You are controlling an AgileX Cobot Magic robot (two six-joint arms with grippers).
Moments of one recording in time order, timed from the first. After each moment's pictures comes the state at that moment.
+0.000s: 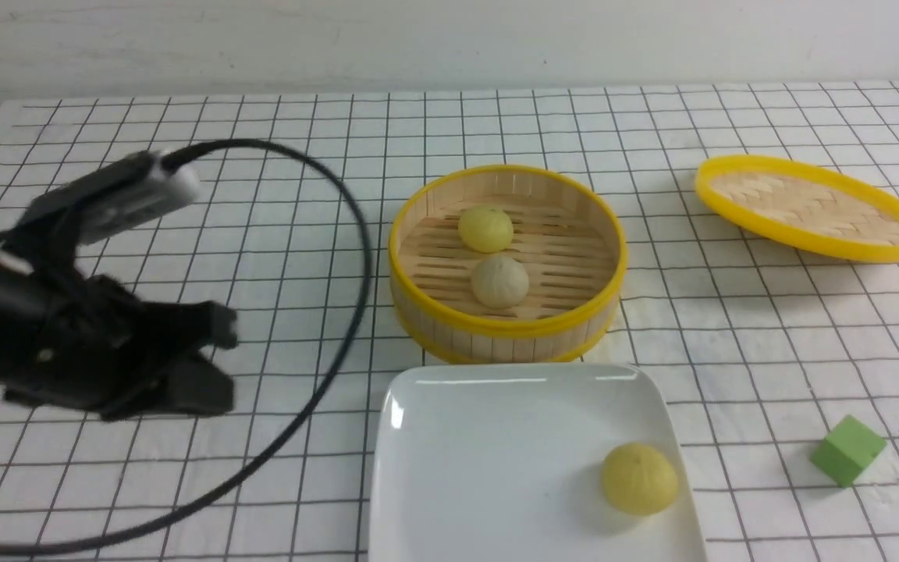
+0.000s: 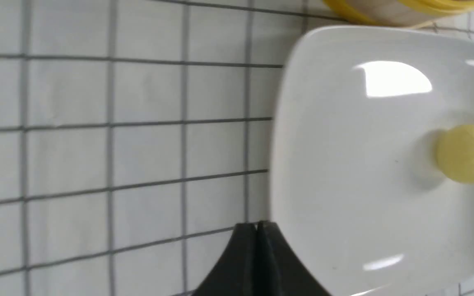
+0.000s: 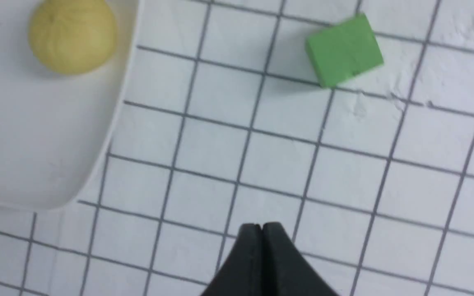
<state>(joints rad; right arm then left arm) 0.12 1.02 -0.78 0.18 1.08 -0.10 -0.19 1.31 -0.95 -0.48 0.90 0.10</state>
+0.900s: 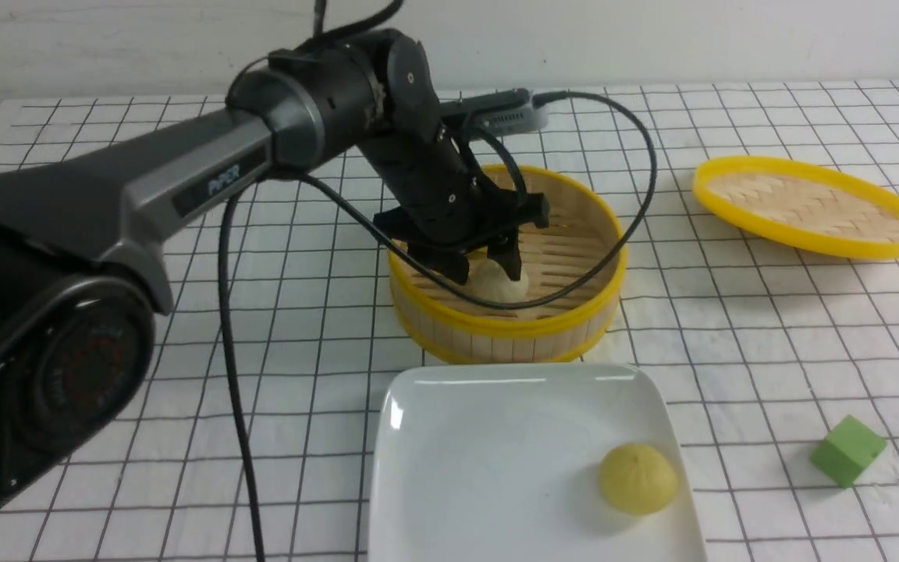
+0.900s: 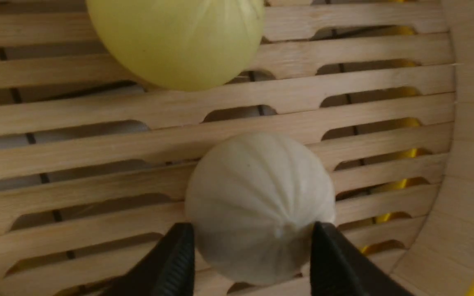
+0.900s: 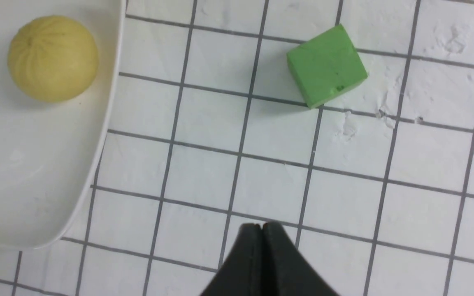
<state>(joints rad) 0.11 0.95 -0.68 0.20 0.93 -0.09 -0.50 2.20 -1.89 -0.28 0.92 -0.15</state>
